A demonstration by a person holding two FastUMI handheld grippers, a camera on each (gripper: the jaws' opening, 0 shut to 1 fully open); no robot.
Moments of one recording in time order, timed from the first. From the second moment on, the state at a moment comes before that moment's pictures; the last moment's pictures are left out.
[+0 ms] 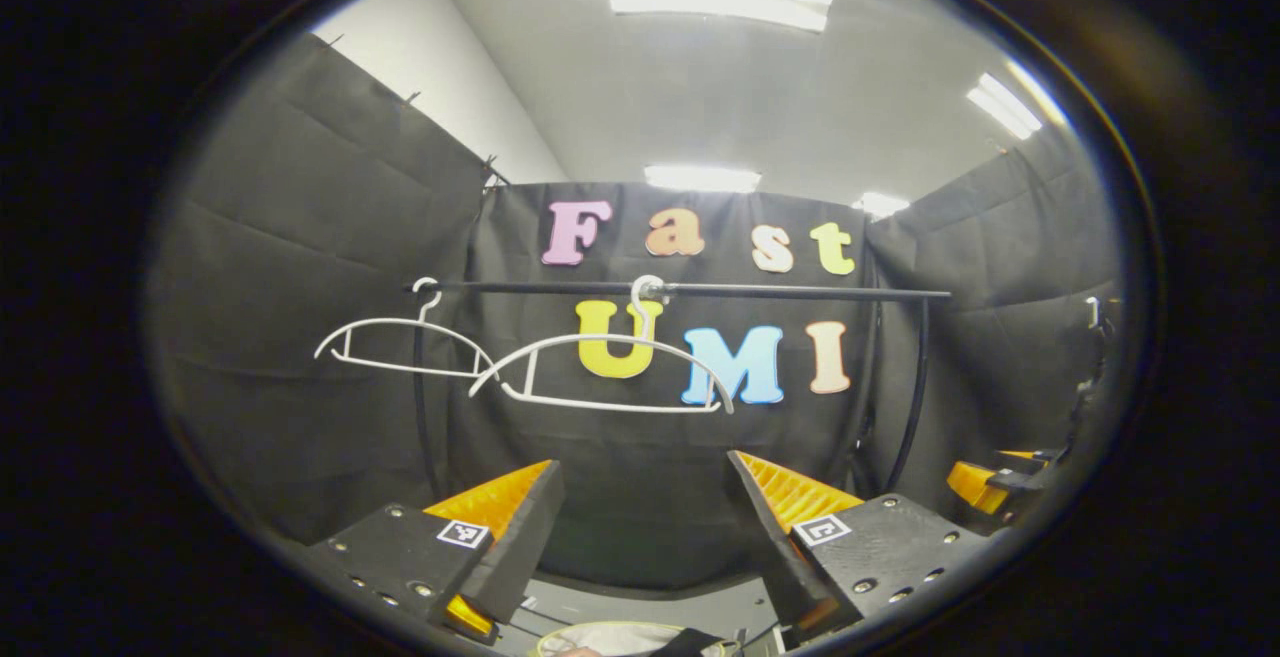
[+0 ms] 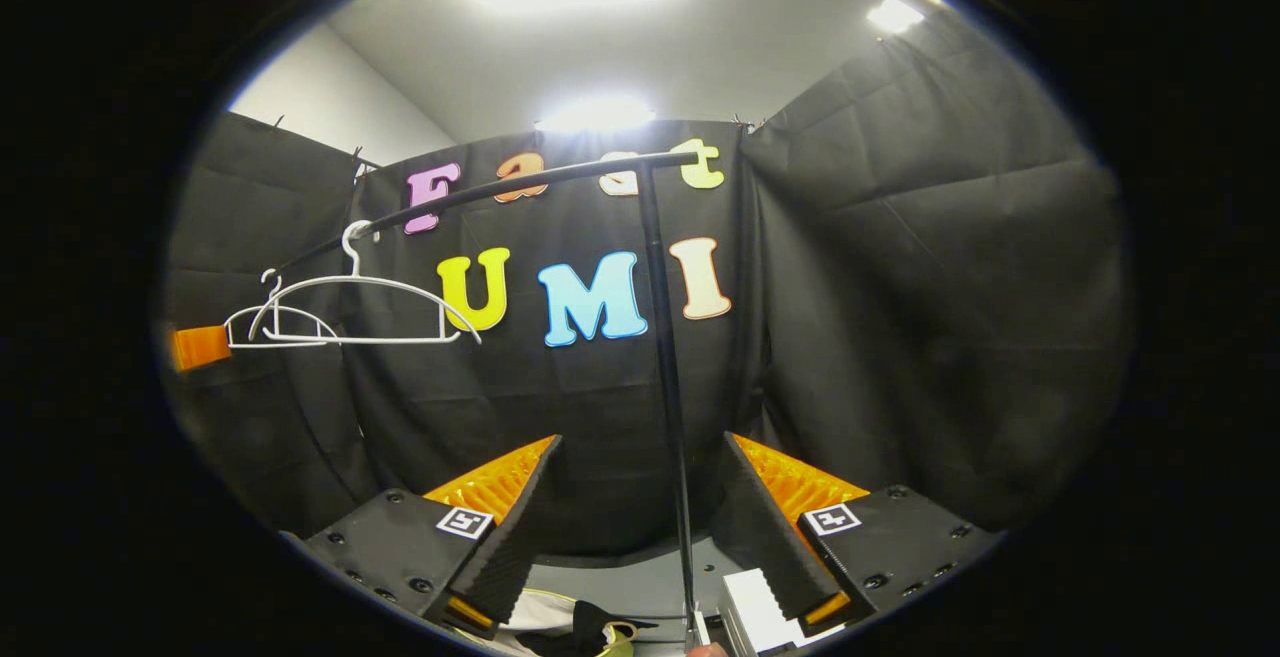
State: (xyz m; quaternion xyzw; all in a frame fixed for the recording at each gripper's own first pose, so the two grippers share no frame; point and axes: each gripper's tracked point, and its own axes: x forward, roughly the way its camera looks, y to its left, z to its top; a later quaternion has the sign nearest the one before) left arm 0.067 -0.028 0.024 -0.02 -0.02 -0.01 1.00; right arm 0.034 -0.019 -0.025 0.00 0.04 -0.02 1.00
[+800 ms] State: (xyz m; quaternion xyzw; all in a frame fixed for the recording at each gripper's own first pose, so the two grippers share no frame) left arm 0.072 0.021 -0.012 -0.02 -0.01 -0.01 1.00; right arm 0.024 0.031 -0.043 0.00 0.07 -0.01 1.00
